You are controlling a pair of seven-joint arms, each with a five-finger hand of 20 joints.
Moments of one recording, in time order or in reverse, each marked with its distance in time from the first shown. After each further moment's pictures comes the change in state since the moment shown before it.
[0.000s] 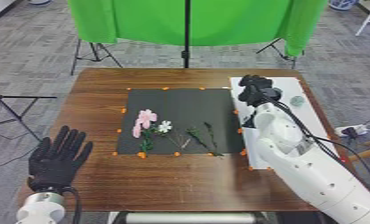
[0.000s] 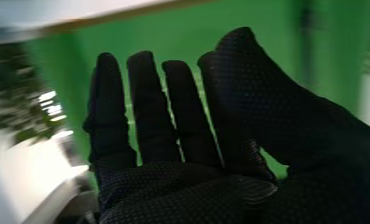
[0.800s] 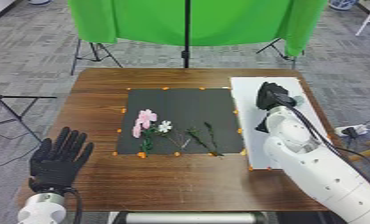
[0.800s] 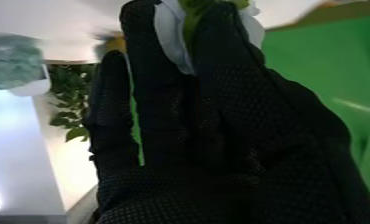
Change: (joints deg) left arm 0.1 0.0 0.5 -0.1 0.2 0.7 0.3; right arm 0.1 1.2 -0.3 4.1 3.5 2.2 2.8
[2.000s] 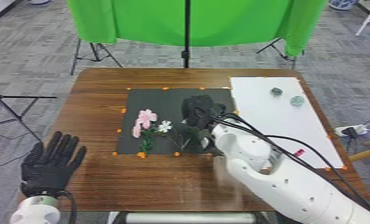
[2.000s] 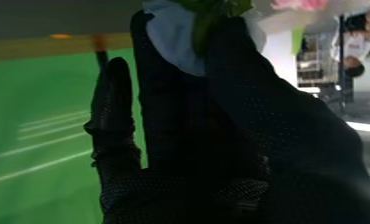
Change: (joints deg) left arm 1.3 -0.4 -1.8 -1.1 -2.4 3.2 1.7; right arm 2.1 -4.8 -12.7 -12.6 -3.9 -9.7 -18.6
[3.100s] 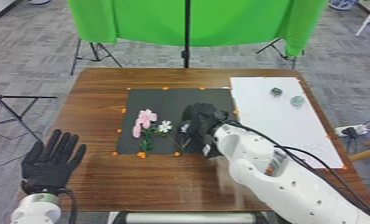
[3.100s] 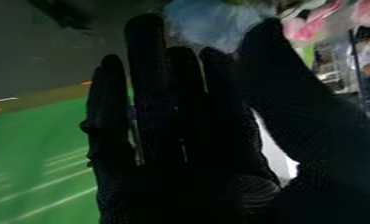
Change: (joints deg) left arm -1.0 0.0 0.3 0.5 0.1 0.1 -0.1; right arm -3.3 0.1 3.3 -3.5 7.4 -5.5 5.2
